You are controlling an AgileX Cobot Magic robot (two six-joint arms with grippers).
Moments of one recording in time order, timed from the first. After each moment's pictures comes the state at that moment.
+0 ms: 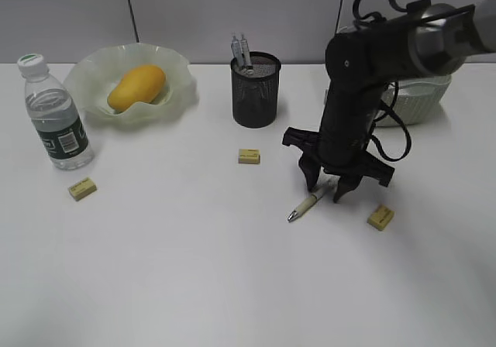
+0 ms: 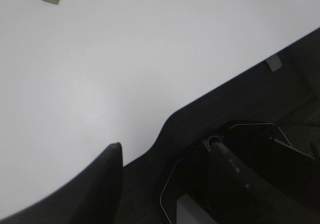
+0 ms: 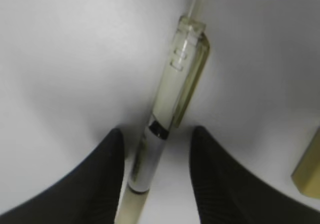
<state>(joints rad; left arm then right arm) -0.65 0.48 -0.53 0.00 1.07 -0.15 0.47 2.20 -1.43 0.01 0.80 0.98</state>
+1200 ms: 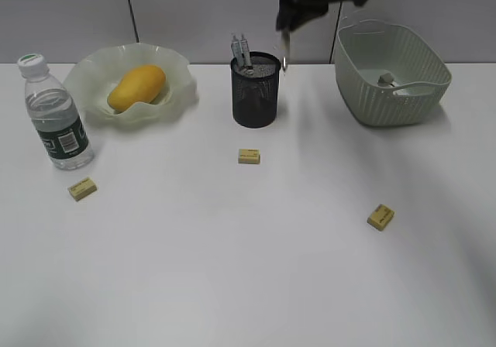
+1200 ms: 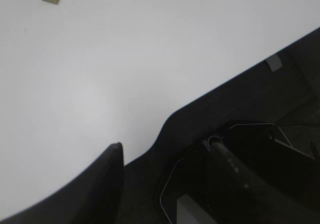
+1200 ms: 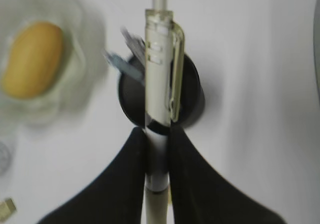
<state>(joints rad) -0.65 0.48 -0.53 0.00 1.07 -0.15 0.47 2.21 -2.15 0.02 0.97 0.41</state>
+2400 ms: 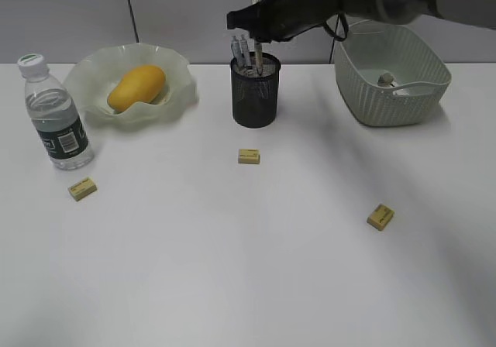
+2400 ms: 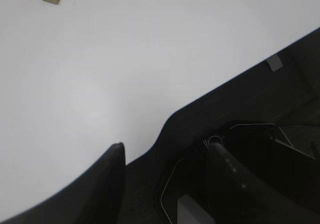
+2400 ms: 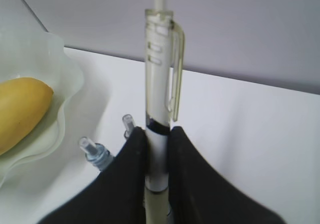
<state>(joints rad) -0.65 0.48 -0.53 0.00 1.07 -0.15 0.48 2.35 -1.95 -0.04 0.27 0.23</state>
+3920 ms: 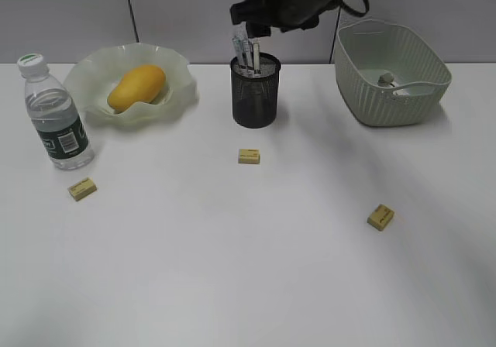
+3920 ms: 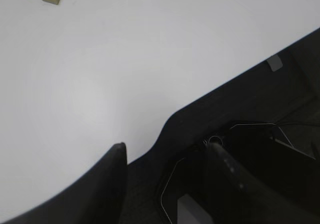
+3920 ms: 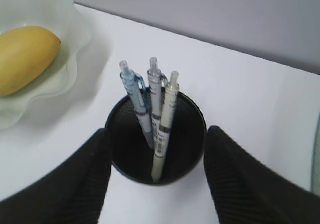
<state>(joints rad) -0.65 0.48 -0.53 0.00 1.07 -0.15 0.51 2.17 -1.87 -0.12 0.52 0.20</state>
